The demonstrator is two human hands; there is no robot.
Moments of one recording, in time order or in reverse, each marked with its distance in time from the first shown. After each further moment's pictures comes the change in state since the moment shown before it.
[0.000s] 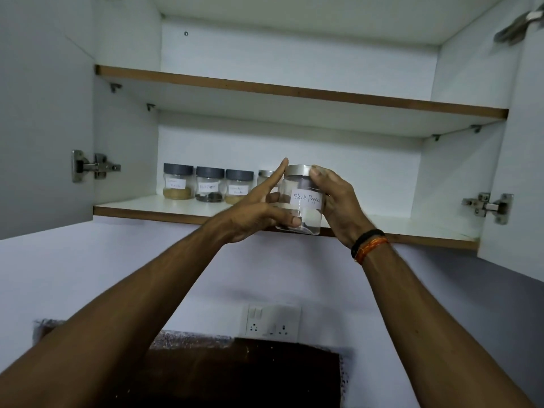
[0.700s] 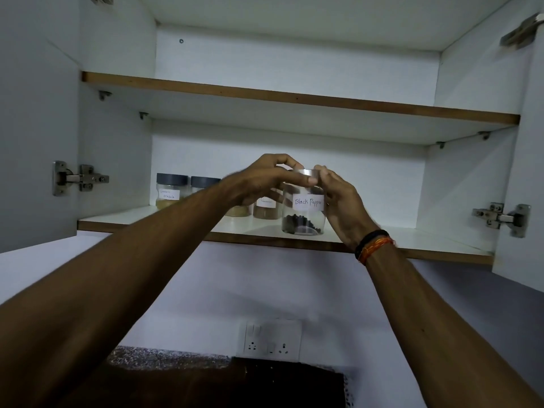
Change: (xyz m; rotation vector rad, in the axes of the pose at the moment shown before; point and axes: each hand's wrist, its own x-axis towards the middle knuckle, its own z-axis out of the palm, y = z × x) left_hand 0.080 0.049 -0.022 0.316 0.108 -0.009; right_hand 0.050 0.023 -0.025 0.098 -0.041 -0.034
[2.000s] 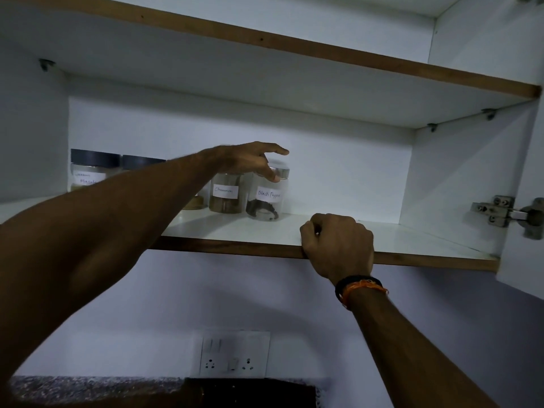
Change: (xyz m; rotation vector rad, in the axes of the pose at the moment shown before) left_hand 0.167 -0.082 -0.018 0.671 -0.173 0.037; right_hand -0.008 0.085 -0.064 -1.623 0.395 -0.140
